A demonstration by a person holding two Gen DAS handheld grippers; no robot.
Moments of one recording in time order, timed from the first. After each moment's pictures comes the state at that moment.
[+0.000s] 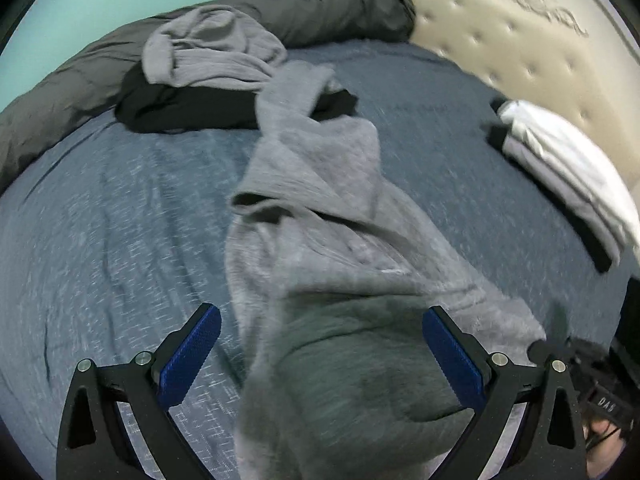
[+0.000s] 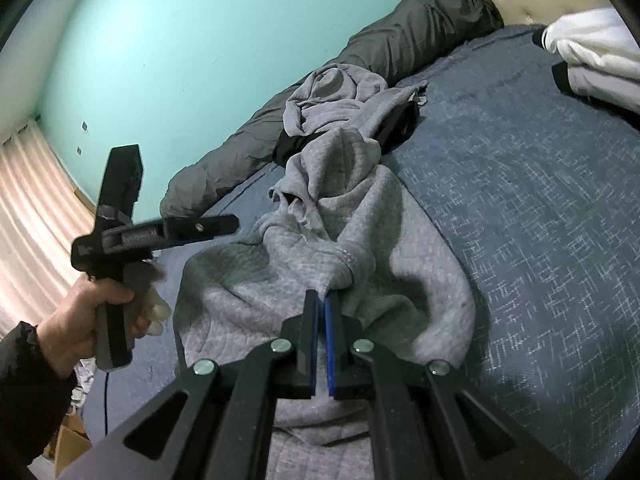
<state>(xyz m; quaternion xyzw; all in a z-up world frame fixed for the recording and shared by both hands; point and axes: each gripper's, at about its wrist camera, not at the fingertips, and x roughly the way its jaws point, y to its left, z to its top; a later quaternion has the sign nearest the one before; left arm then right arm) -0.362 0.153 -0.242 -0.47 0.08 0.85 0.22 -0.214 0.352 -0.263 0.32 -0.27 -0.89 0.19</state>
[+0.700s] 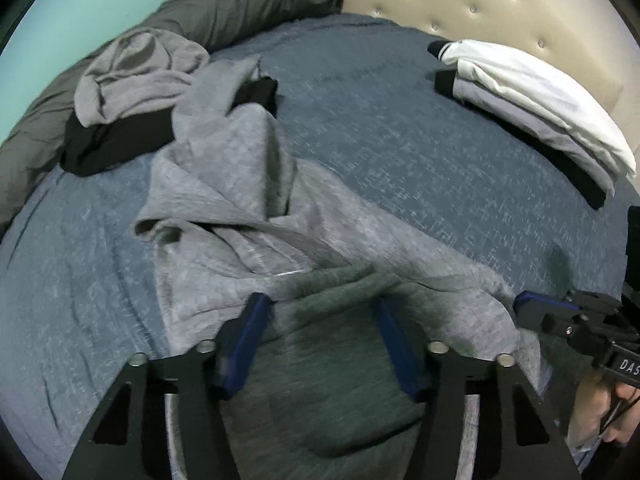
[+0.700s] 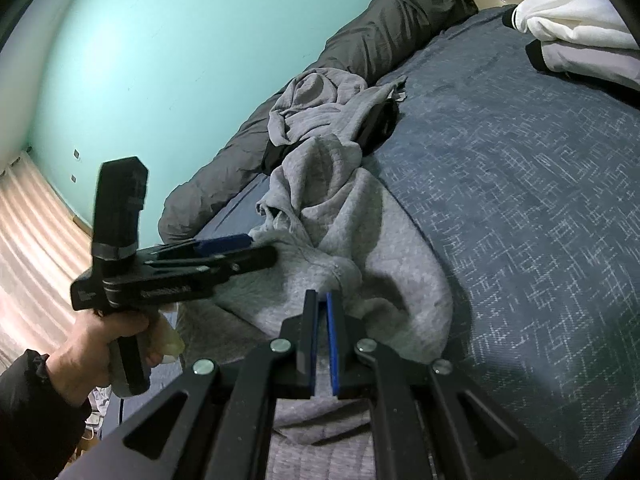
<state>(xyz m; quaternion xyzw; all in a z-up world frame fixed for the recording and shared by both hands) -0.347 0.222 -0.261 -0.47 0.17 0.82 0.28 -0.209 0.371 -0.266 0.32 -0.31 -0.88 0.17</state>
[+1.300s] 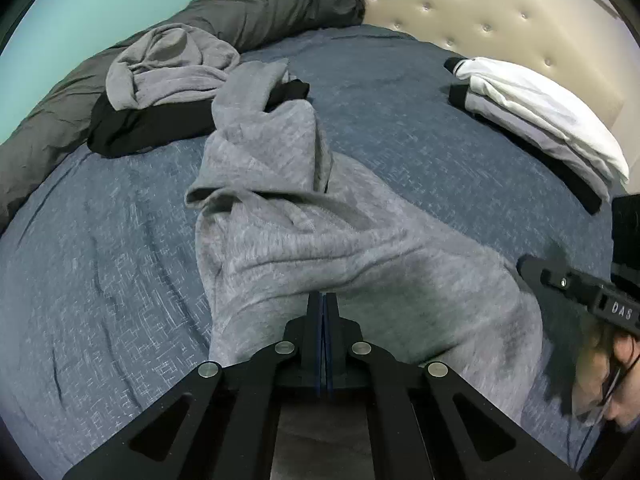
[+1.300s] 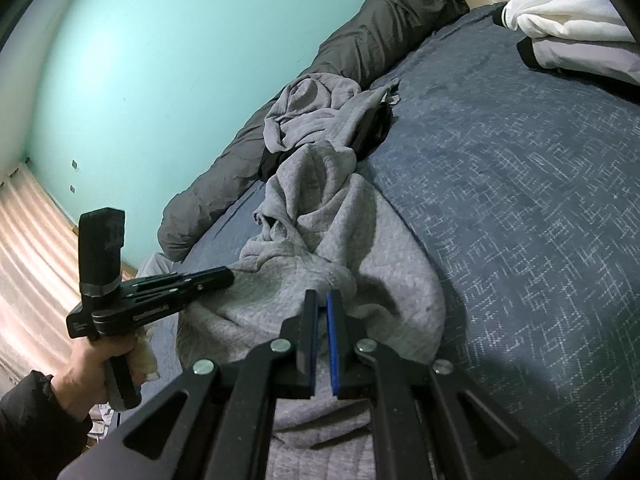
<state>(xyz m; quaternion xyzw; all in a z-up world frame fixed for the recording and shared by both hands) -0.331 0.175 -0.244 -0.46 0.15 0.84 0.26 -0.211 0.377 -0.268 0.31 -0.33 -0.88 0.16</state>
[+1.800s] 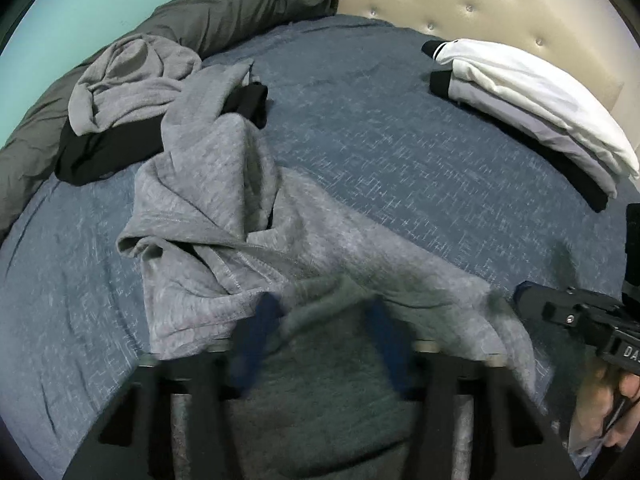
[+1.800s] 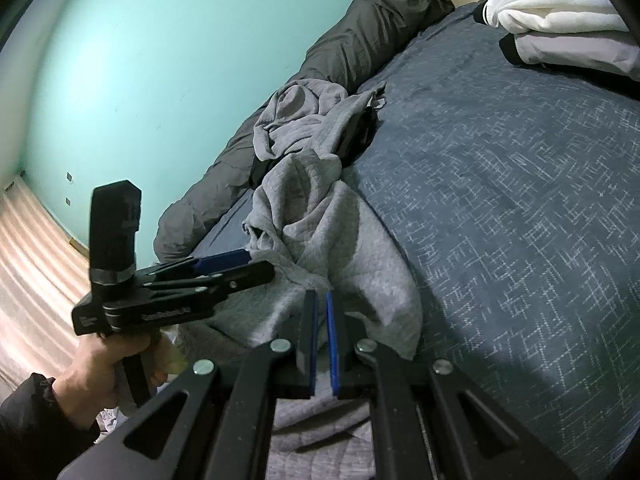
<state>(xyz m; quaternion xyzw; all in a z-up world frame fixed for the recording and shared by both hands) -0.348 0.233 -0.263 -0.46 0.18 0.82 0.27 -0.212 0.391 -0.271 0.31 -0.34 -0.88 0.15</state>
